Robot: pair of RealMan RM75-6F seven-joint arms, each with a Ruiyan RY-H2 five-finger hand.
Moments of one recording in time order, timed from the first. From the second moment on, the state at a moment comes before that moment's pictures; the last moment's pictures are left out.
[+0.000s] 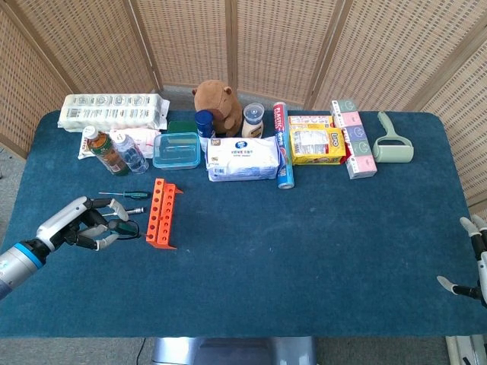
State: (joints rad) left arm -0.65 -0.67 0.02 -1.87 1.66 0.89 -1.33; right arm 0.04 -0.88 0.09 -1.82 -1.31 1.38 0.08
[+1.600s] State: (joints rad) left arm -0.69 -0.85 -0.02 -1.83 1.43 0.70 -1.03; right arm 0.04 -0.87 0.10 -1.81 -1.29 1.37 0.11
